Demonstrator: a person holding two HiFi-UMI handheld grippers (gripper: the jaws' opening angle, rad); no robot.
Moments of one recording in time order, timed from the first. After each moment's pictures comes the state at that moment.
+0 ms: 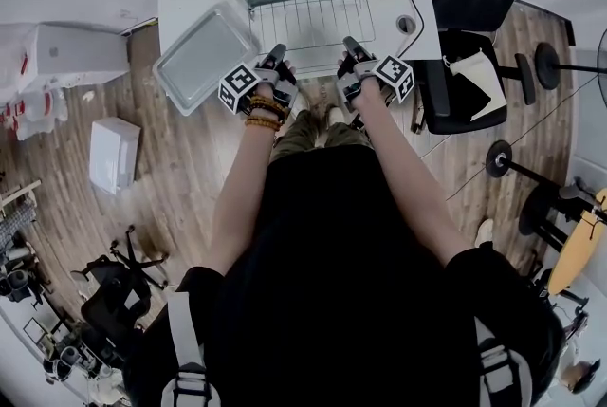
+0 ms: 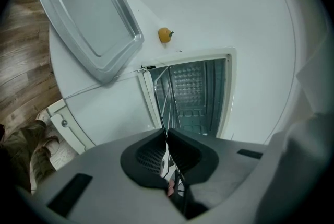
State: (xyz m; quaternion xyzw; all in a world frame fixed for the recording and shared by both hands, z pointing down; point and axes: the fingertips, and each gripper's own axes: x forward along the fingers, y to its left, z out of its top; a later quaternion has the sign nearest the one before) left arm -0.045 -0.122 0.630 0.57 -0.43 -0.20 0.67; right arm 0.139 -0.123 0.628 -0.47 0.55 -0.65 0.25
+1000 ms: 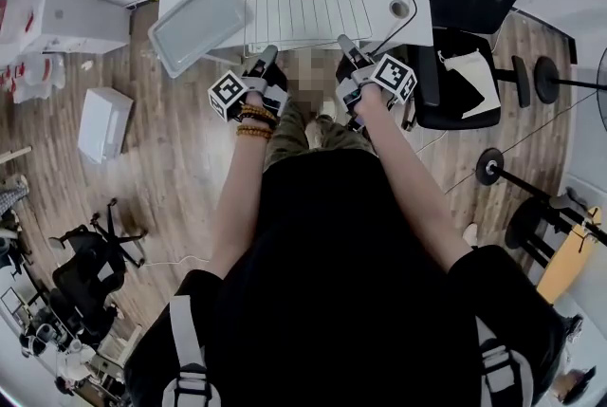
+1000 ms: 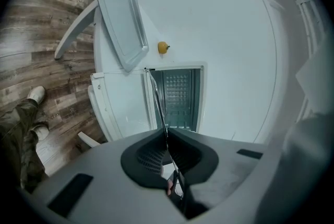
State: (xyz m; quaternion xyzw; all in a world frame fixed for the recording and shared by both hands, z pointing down) left arm -0.035 -0.022 0.600 0.56 -0.42 -0.29 0.65; right arm 0.145 -0.044 0.576 -0.39 0.66 -0.61 0.20
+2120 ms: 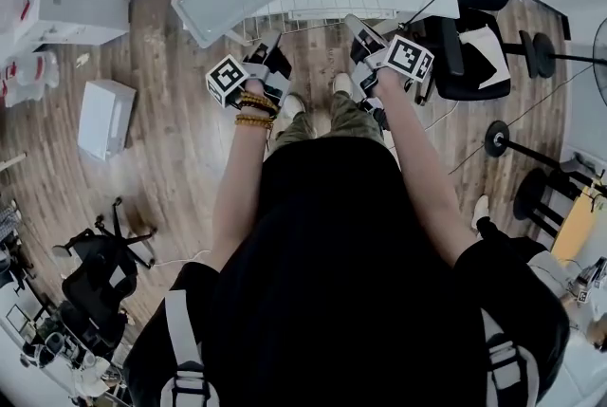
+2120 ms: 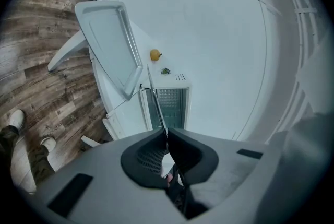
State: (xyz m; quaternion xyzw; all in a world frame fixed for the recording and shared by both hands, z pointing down) left arm -0.157 0.026 0.572 0.61 -0.37 -0.28 0.65; right arm 0.017 0.007 0.540 -0.39 0.75 -0.53 0.12
